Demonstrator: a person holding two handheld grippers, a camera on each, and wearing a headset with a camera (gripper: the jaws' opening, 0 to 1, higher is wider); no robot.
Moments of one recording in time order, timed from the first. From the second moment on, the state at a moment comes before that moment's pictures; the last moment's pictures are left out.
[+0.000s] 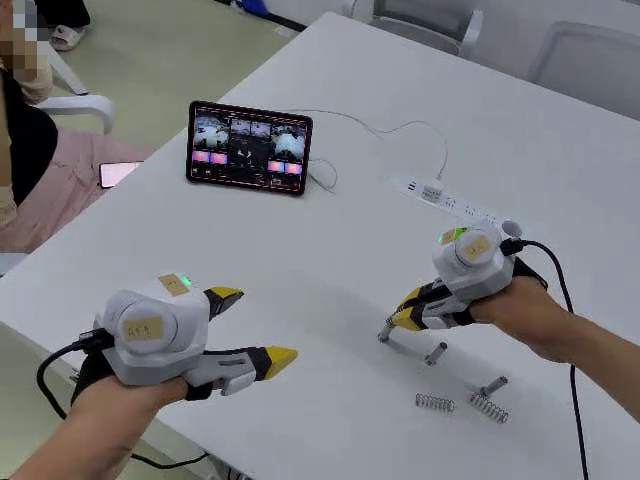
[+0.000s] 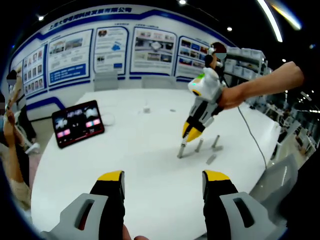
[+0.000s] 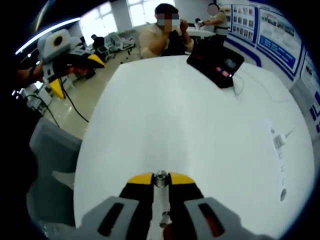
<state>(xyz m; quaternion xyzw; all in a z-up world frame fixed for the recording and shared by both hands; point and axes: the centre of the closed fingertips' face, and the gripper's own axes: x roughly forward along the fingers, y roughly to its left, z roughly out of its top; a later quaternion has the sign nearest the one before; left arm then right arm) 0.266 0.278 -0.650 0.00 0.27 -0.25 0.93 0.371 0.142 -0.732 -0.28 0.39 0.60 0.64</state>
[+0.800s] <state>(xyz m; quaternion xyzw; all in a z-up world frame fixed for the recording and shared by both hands) 0.266 0.266 -0.655 0.00 0.27 -0.27 0.92 0.359 0.151 -0.744 -0.33 0.37 0.61 0.61</state>
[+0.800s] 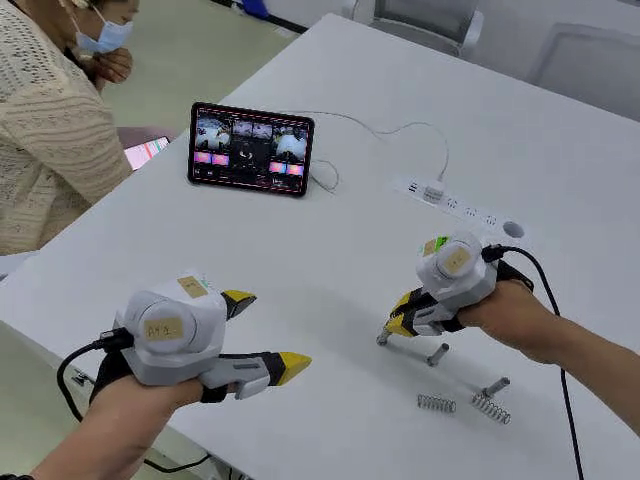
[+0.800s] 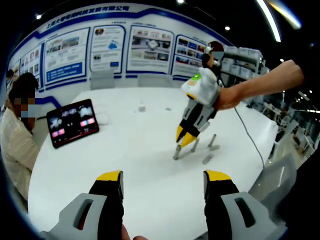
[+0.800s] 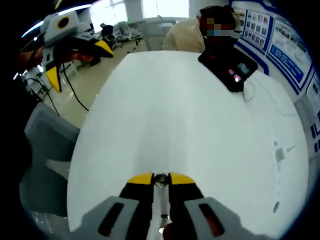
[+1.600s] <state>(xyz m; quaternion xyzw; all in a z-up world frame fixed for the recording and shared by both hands) 0.261 0.265 -0.662 -0.01 0.28 -0.27 0.92 0.353 0.153 -0.769 -0.37 0.38 0.62 0.58</state>
